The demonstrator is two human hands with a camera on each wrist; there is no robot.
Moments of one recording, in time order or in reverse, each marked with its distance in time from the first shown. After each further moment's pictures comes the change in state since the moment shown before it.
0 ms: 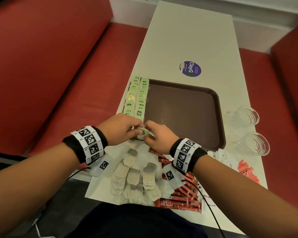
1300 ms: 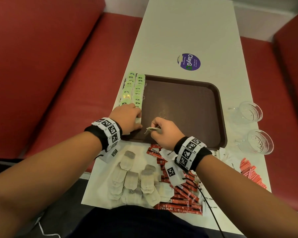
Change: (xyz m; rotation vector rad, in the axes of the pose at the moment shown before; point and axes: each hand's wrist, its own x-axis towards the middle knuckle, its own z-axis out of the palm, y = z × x) left_hand 0.074 -0.027 0.026 0.353 -0.078 -0.219; right_hand 0.007 0.024 -0.014 0.178 0.094 0.213
